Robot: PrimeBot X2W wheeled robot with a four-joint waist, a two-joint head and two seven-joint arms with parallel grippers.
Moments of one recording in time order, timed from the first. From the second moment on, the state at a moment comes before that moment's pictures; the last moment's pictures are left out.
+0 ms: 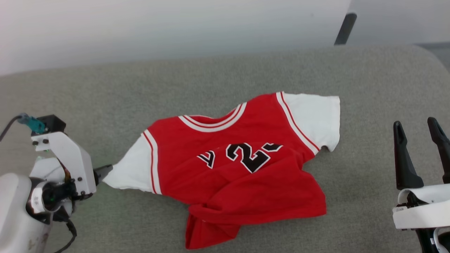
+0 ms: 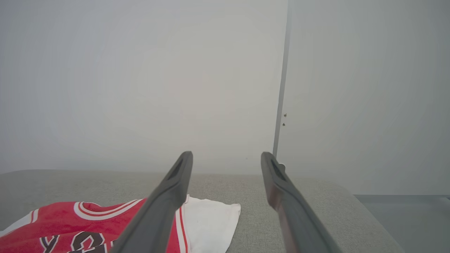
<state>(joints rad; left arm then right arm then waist) -0.47 0.59 -0.23 0.28 -0.85 0.11 0.85 -0.06 -0.14 -0.06 -0.29 0.23 0.13 -0.01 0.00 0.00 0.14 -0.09</state>
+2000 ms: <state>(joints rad) -0.73 0.47 -0.32 0.58 -0.84 -0.01 0.78 -0.57 -0.33 -0.03 0.16 0.38 0.13 0.49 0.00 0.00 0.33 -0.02</state>
